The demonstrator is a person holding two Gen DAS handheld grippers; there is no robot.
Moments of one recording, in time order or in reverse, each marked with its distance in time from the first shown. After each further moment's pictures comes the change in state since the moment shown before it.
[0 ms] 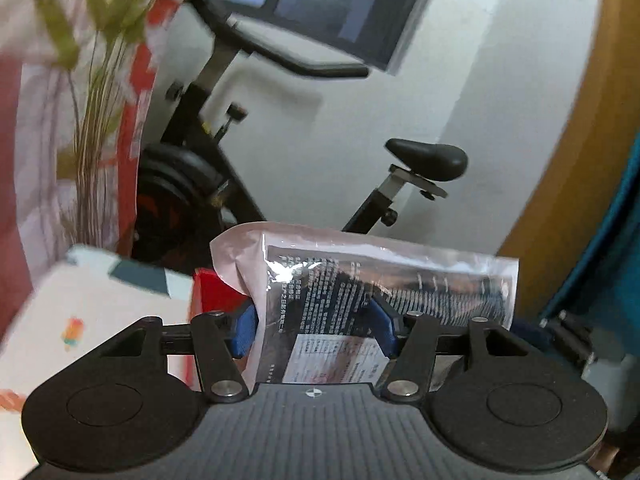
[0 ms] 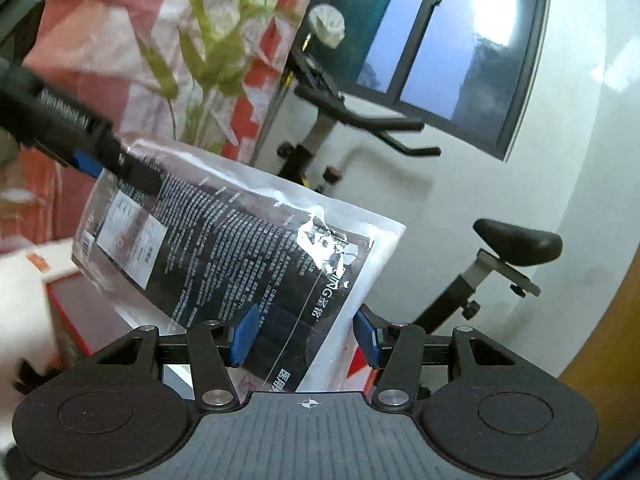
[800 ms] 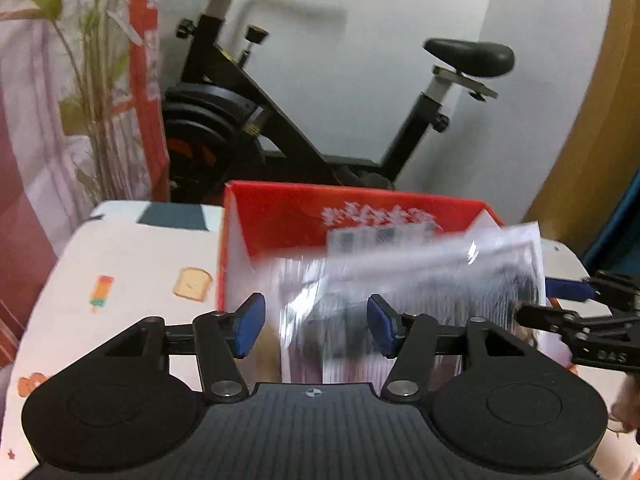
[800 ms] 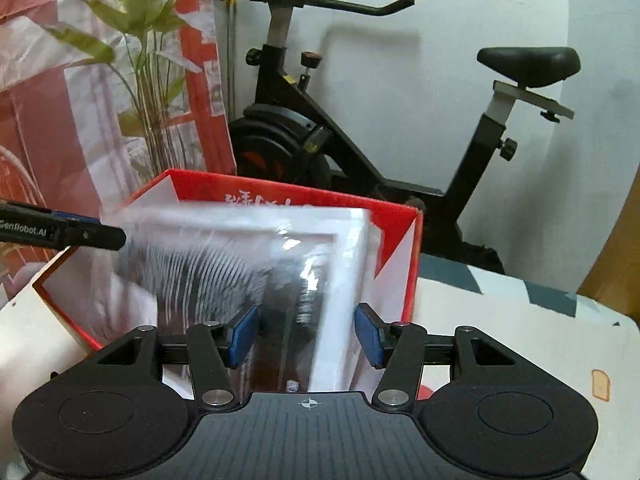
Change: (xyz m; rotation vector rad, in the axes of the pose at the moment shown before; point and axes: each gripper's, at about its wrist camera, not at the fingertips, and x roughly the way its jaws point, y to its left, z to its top) left arm 0.049 0.019 -0.026 0.140 0.209 0.177; right arm 0.058 -0.024 -0.048 0.370 0.298 0.127
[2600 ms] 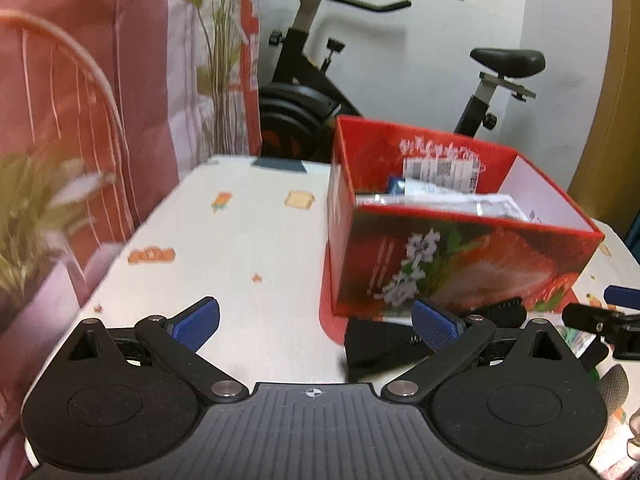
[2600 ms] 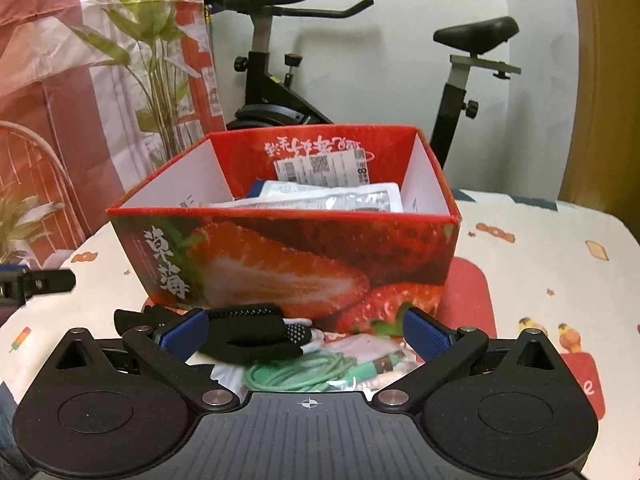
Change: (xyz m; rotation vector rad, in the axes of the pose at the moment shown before) left arm -0.109 0.019 -0.136 -0.037 -0.051 0.193; right arm -0.066 0.087 -0.121 0.157 -0.075 -0.070
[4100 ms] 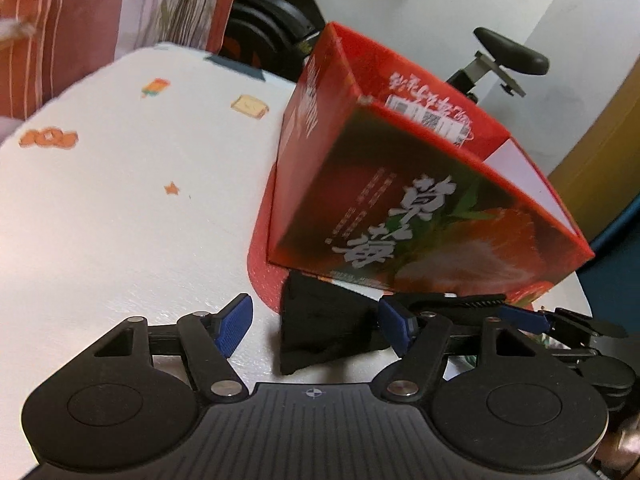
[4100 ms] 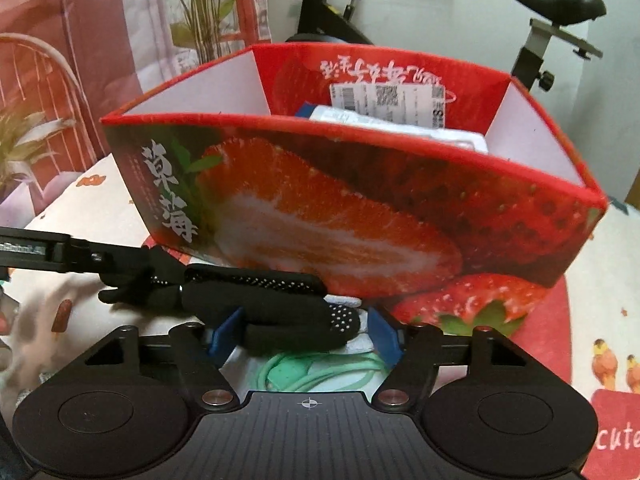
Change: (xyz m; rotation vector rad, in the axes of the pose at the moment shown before) left arm 0.098 0.007 -0.022 -0.232 0.187 -0.263; right arm 0.084 0.021 -0.001 -0.145 0.193 0.095
